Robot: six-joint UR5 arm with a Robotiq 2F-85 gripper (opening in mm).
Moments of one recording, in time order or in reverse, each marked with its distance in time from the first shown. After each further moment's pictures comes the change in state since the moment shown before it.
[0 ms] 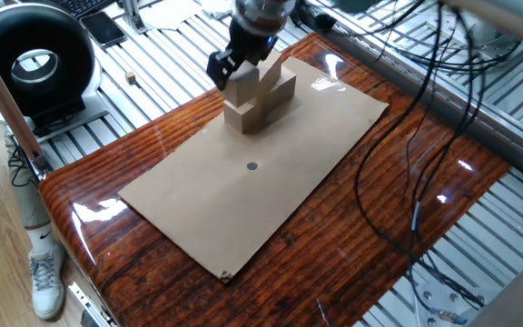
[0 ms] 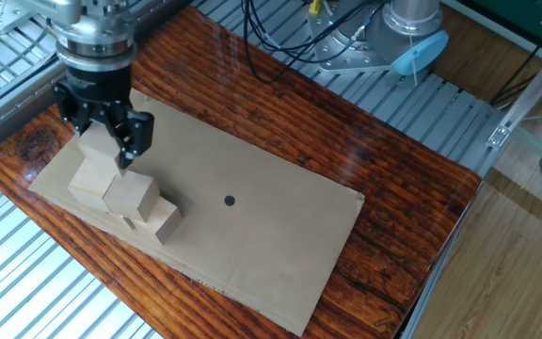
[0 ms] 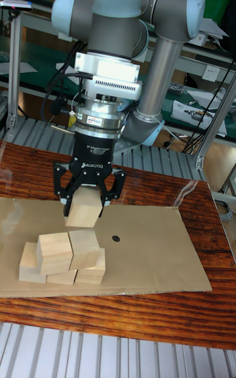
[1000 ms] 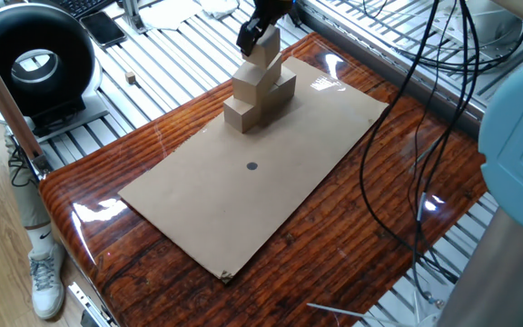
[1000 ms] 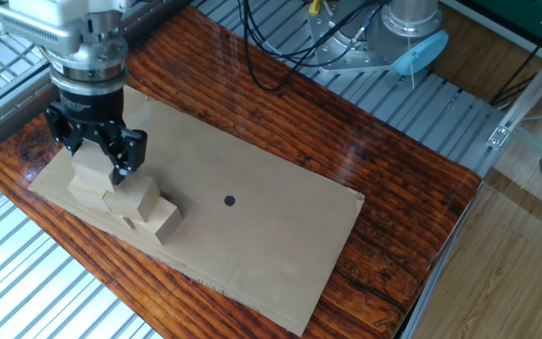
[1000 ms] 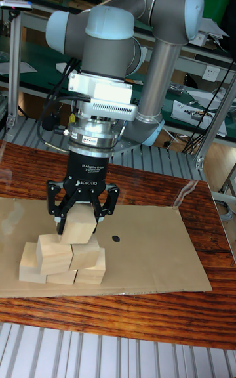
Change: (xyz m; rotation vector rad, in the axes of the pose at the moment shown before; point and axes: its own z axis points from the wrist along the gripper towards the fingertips) arm -0.003 -0.006 0.031 0.007 0.000 -0.104
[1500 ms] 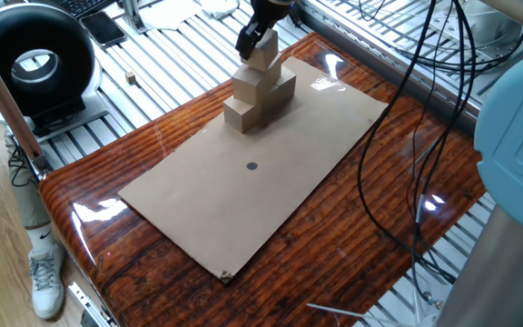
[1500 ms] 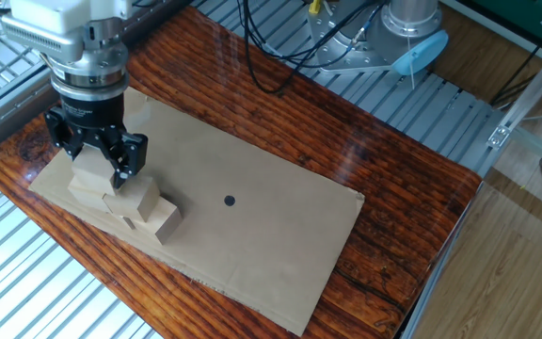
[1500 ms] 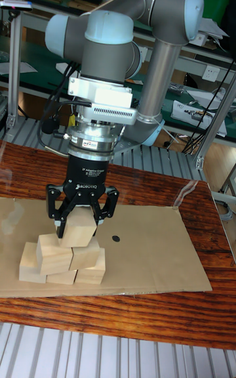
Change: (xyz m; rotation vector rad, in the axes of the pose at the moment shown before) arm -0.001 0.001 0.004 -0.004 -0.005 -0.015
